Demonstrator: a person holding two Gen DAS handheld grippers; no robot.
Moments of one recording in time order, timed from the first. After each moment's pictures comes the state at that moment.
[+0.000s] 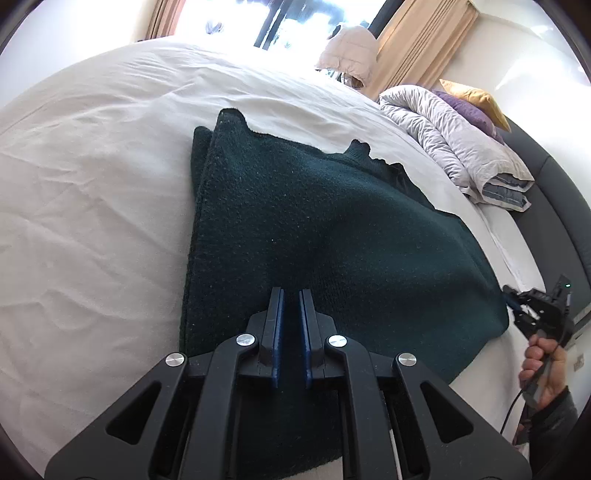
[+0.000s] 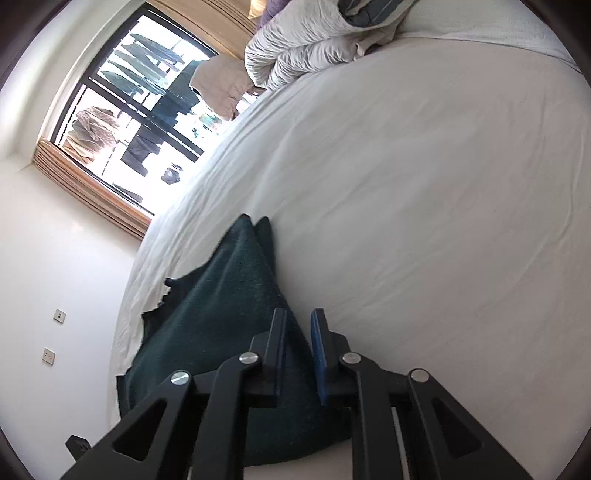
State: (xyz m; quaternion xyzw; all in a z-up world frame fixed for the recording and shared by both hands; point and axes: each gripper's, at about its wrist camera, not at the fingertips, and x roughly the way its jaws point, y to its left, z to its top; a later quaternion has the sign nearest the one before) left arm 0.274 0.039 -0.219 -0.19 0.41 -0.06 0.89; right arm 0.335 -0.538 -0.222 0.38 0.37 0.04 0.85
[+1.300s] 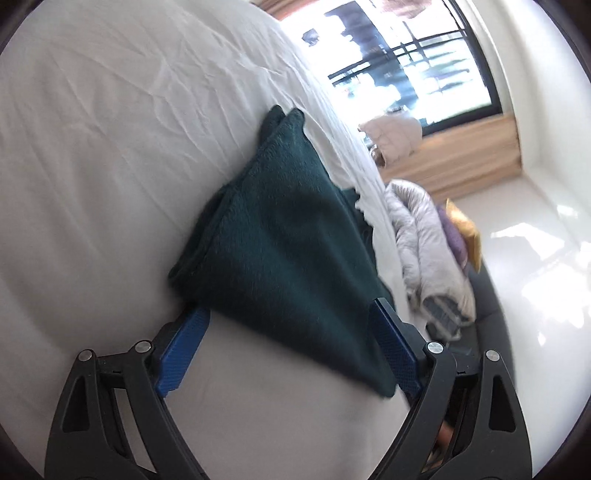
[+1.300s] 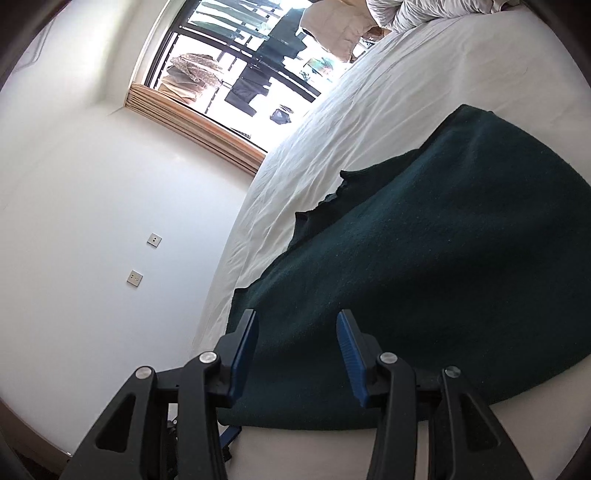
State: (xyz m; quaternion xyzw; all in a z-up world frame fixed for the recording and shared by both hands) left arm 0.165 0.057 -0.221 -0.51 0.33 -0.01 0.80; right arm 0.324 -0.395 -0.193 0.39 0.37 0.27 0.80
